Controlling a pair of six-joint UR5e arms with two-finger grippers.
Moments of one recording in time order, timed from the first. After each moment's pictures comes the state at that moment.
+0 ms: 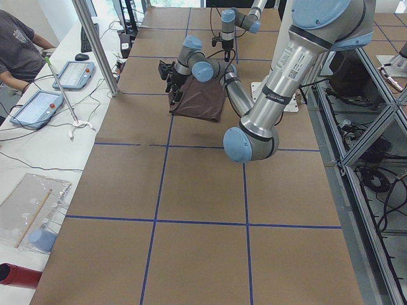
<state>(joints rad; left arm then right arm) -0.74 -2.14 -1.83 -1.54 -1.63 -1.44 0.34 -1.55 2.07 -1.23 1.94 1.45</state>
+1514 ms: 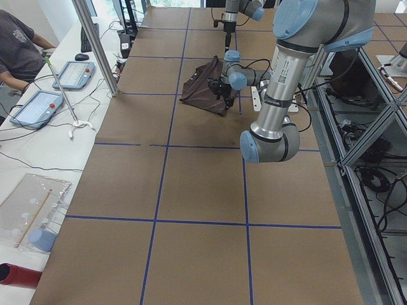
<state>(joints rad) -0.31 -2.07 -1.87 -1.54 -1.67 -1.92 0.46 -1.58 2.22 -1.10 1.90 1.45</state>
